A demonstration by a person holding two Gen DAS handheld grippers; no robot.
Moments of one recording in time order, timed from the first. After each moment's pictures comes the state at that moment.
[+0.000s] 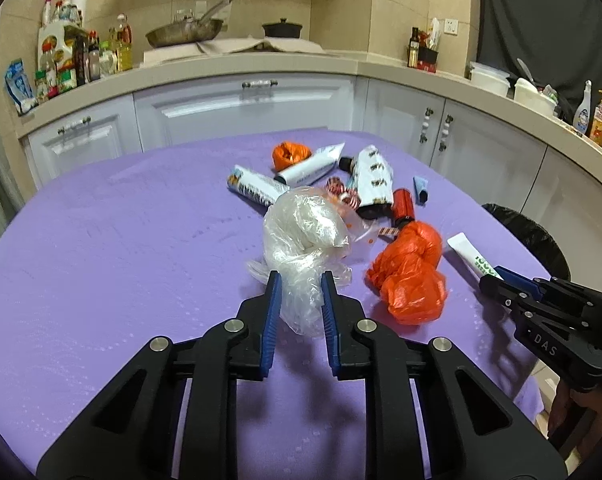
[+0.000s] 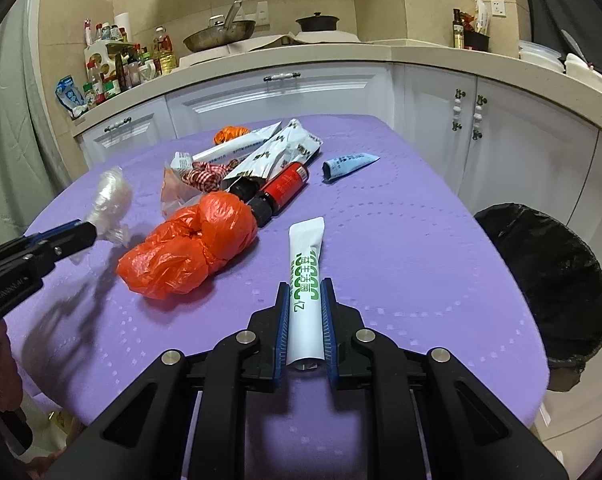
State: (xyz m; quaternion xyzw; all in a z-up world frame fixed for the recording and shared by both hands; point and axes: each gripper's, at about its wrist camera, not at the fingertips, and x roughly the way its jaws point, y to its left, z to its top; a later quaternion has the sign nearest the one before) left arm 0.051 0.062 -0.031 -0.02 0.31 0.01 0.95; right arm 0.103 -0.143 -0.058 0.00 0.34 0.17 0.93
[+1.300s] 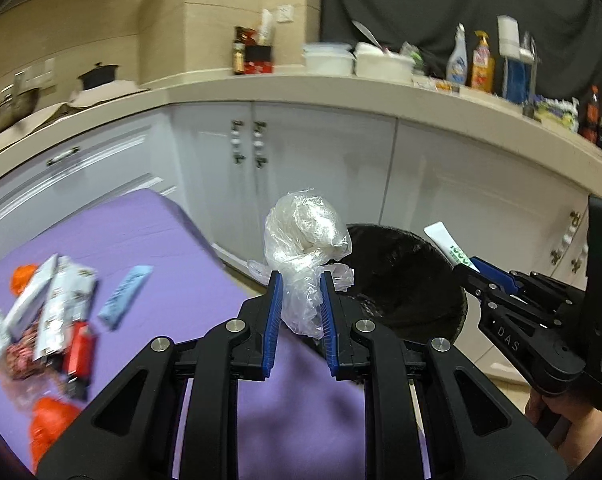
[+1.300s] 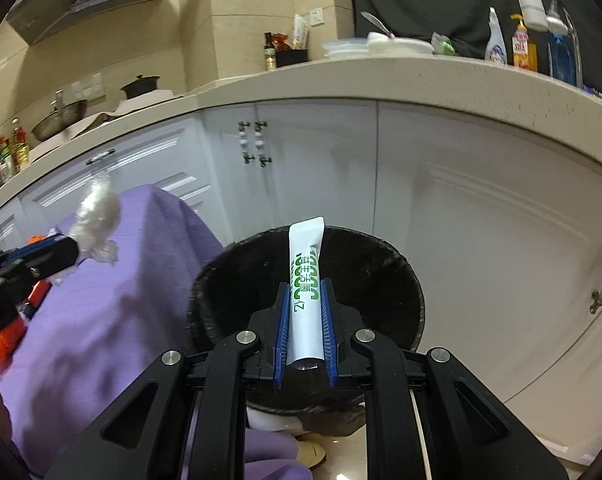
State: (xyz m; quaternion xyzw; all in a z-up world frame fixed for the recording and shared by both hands) left arm 0.166 -0.207 -0.020 0.06 0.28 -0.22 0.93; right arm 0.135 -0.371 -0.055 0.07 0.29 -0.07 0.95
